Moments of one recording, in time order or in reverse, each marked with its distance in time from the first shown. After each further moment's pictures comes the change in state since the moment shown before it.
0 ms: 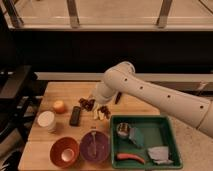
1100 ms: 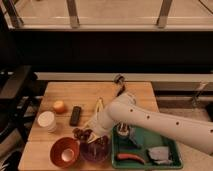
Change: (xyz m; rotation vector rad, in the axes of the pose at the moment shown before) arm -0.077 0.117 0.051 -0.047 -0.232 0.072
